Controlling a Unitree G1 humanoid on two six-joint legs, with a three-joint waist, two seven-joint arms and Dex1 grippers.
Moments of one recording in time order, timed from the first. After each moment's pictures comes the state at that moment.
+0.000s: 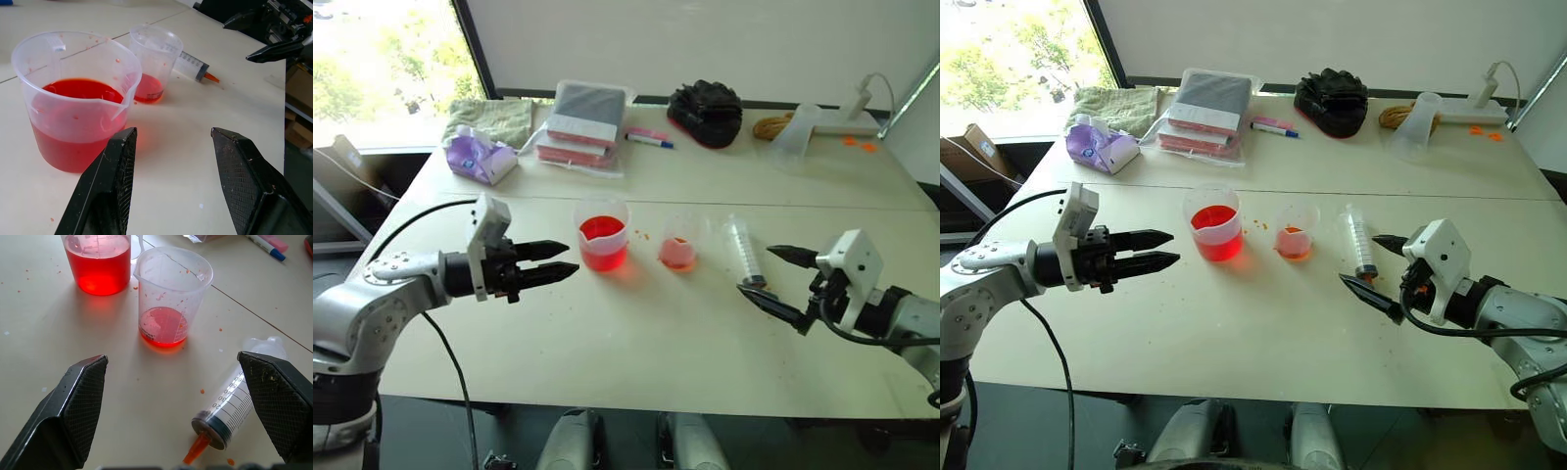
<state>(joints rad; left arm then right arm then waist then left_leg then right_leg) -0.27 0.83 0.17 -0.38 -0.86 0.84 -0.91 0.12 -0.87 -0.40 -0.62 0.60 0.65 0.74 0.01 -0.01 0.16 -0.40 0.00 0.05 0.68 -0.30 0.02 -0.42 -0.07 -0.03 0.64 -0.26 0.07</state>
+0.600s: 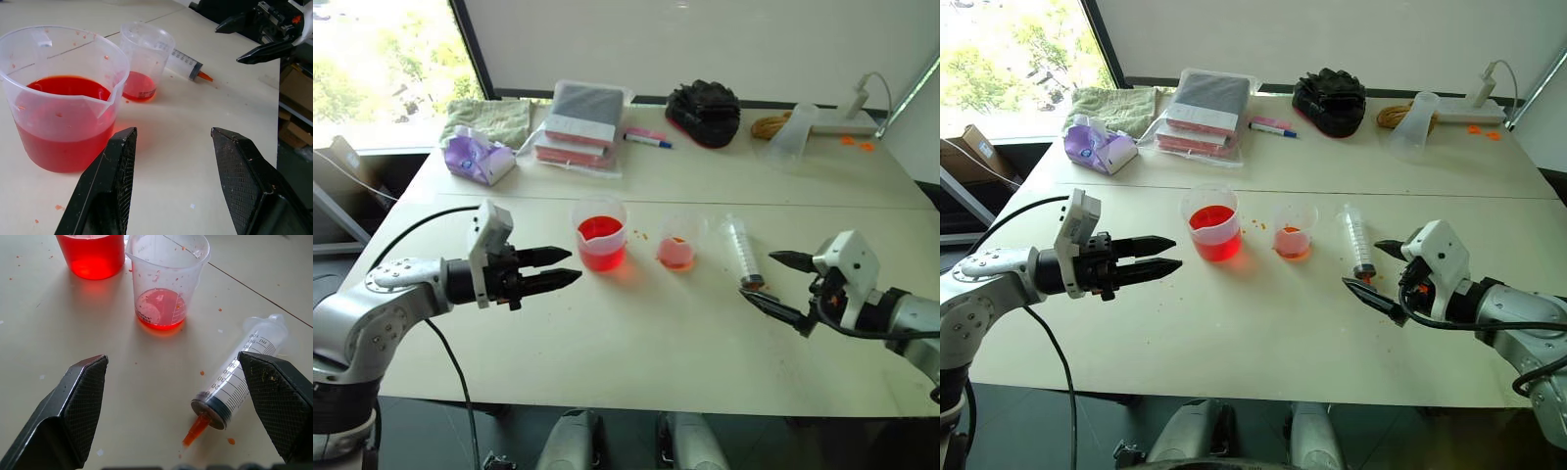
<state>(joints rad) -0.26 0.82 0.18 -0.41 -0.88 0.85 -0.89 0.08 -0.89 -0.40 -0.62 0.63 0.76 0.72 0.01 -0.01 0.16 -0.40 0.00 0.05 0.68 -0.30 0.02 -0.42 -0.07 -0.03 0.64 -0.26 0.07</state>
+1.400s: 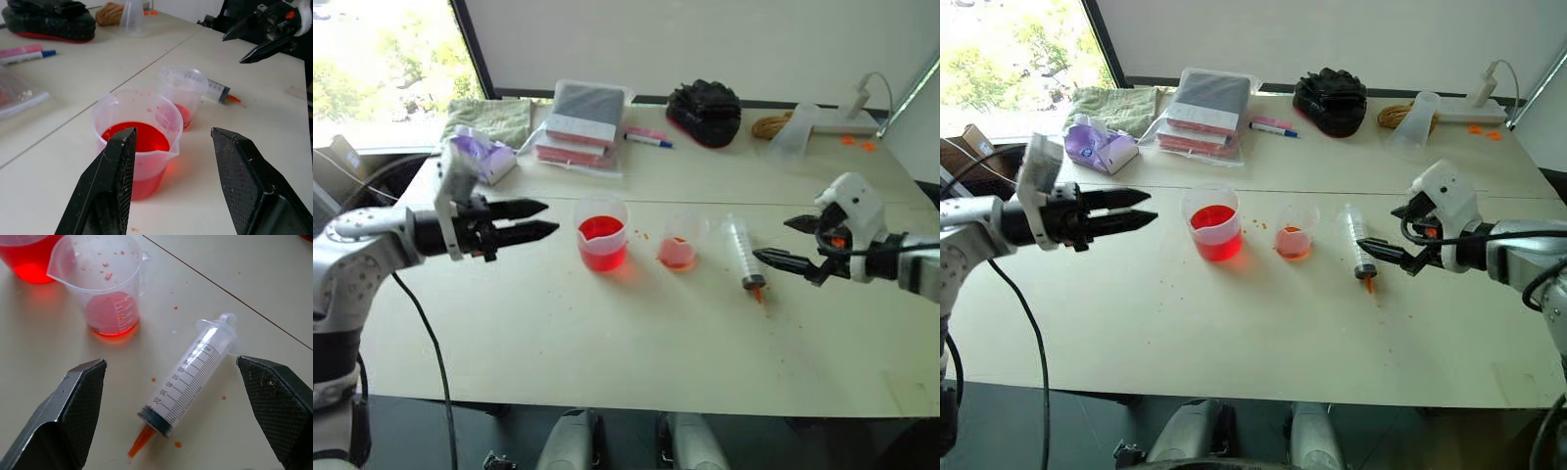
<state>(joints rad) -0.57 0.93 0.17 -0.16 -0.81 0.78 -1.04 -0.46 -1.06 -0.17 -0.37 0.65 1.19 0.65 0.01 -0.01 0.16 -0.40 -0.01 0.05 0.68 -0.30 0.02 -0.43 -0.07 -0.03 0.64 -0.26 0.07</state>
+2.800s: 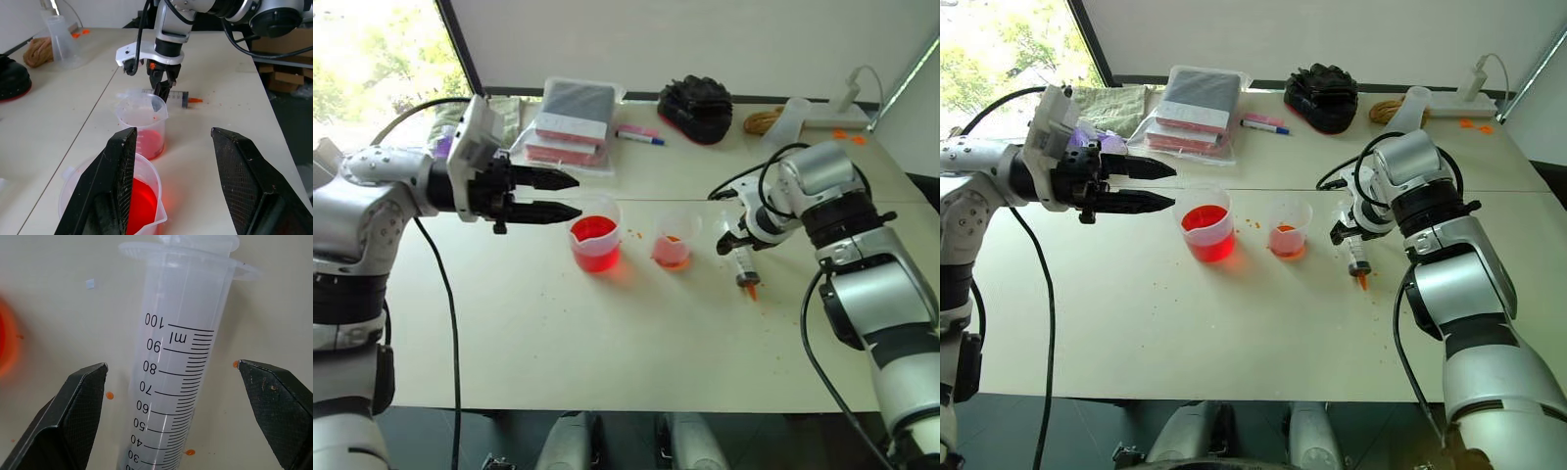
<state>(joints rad) -0.78 0.86 0.03 -0.06 -0.64 0.65 -1.31 -1.24 -0.58 0.38 0.65 0.35 1.61 0.38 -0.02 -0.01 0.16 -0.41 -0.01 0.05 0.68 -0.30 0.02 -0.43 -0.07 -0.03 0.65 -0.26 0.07</state>
